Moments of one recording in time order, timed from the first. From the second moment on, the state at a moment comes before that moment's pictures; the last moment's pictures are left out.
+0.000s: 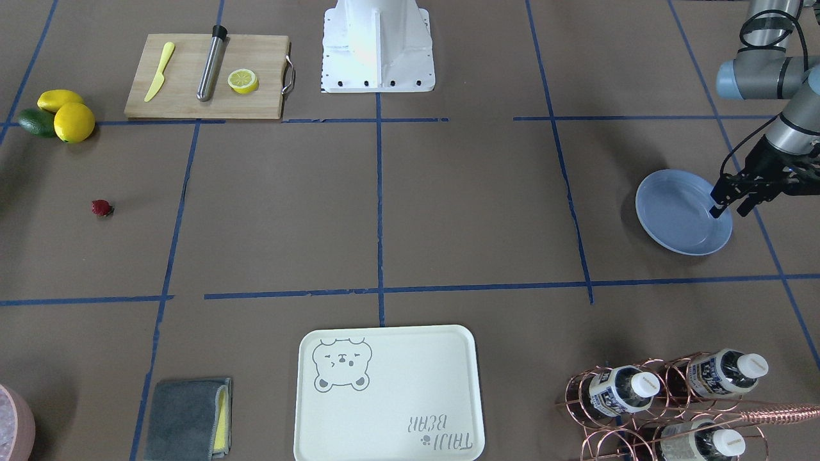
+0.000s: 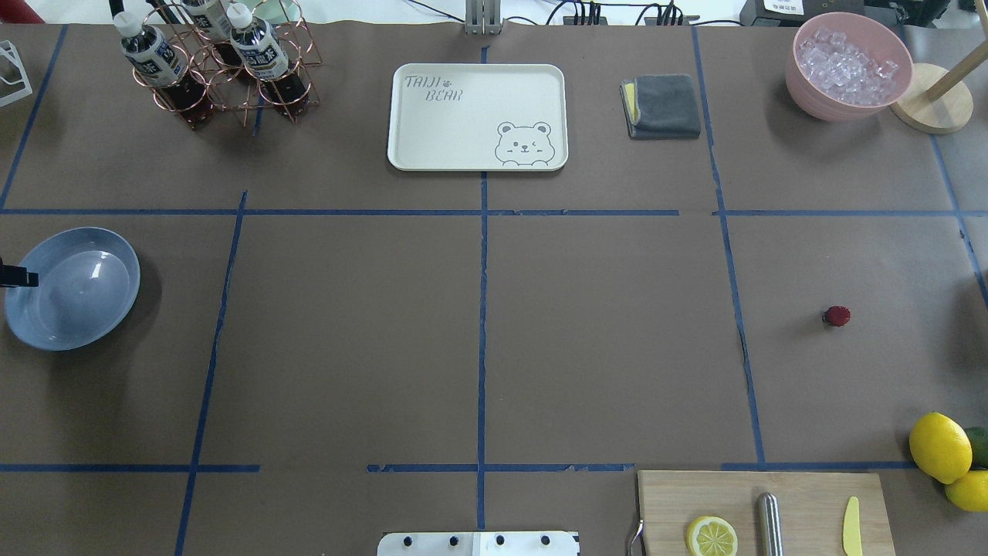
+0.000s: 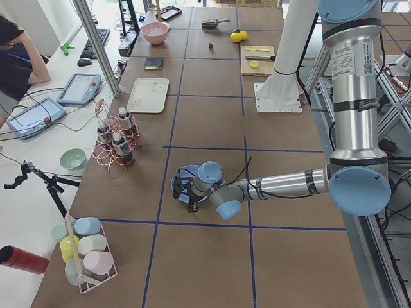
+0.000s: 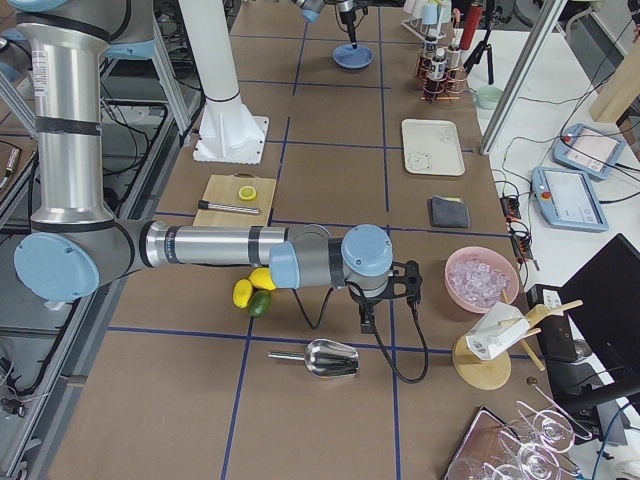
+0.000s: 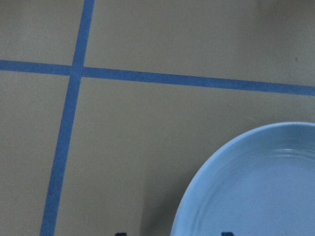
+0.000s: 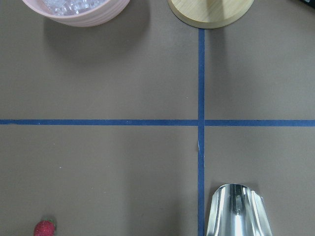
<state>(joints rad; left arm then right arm) -1.02 -1.43 -1.40 -2.68 -2.03 -0.95 1.61 -1.61 1.65 -1.47 2.49 0.09</state>
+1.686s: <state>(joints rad) -1.04 -1.55 -1.63 -2.66 -2.31 -1.34 1.57 -1.61 1.69 -1.44 2.49 0.20</state>
